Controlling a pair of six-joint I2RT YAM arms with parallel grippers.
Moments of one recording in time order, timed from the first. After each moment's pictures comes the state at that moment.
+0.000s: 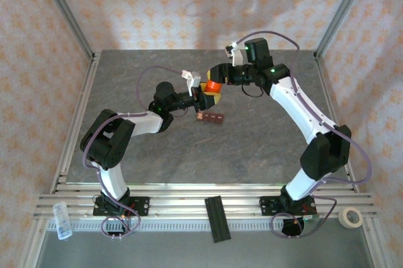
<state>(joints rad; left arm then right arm) -0.45 1.81 0.92 0.99 0.78 -0.46 0.41 1.62 1.56 -0.58 -0.60 0.39</state>
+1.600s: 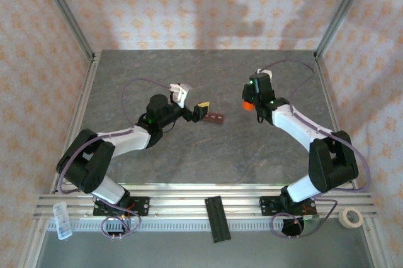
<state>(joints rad) -0.48 1.52 0.68 0.70 0.27 -0.08 0.36 1.50 0.97 -0.16 0.30 0.41</state>
